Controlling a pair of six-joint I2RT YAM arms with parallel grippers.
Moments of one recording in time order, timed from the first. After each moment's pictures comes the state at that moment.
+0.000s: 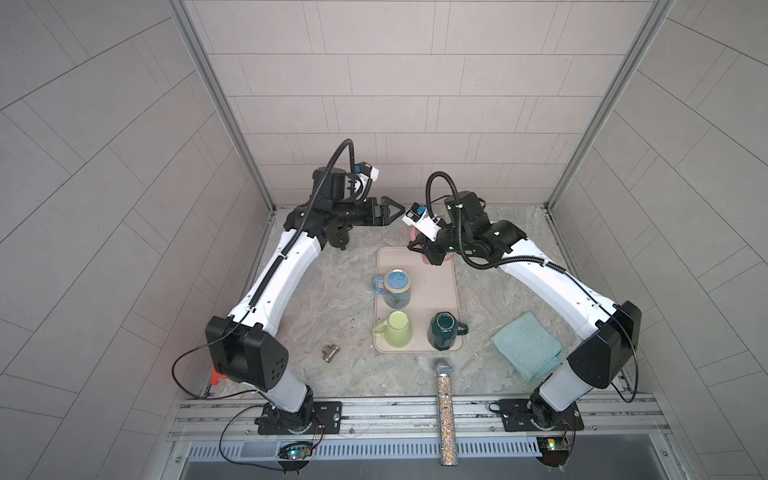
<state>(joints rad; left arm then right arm) -0.29 1.59 1.66 -0.58 0.71 -0.35 0.58 1.62 1.64 -0.67 -0.38 -0.33</state>
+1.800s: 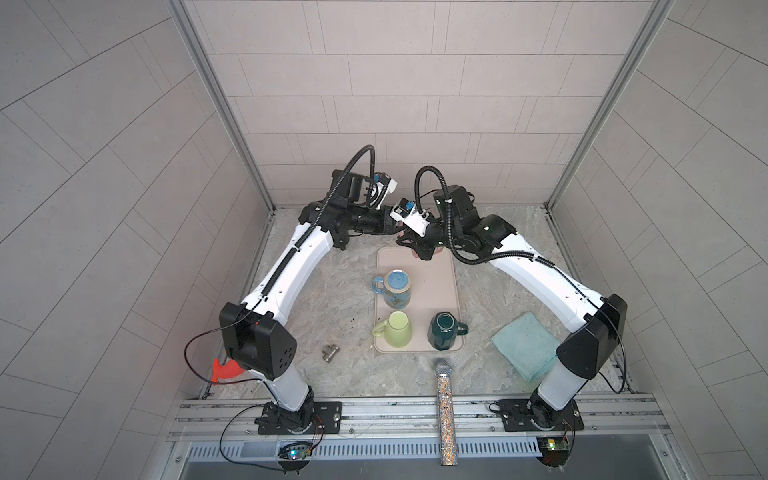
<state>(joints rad) -0.36 1.67 1.75 -0.75 0.79 -0.31 0.62 1.70 1.76 -0.67 -0.39 -0.35</state>
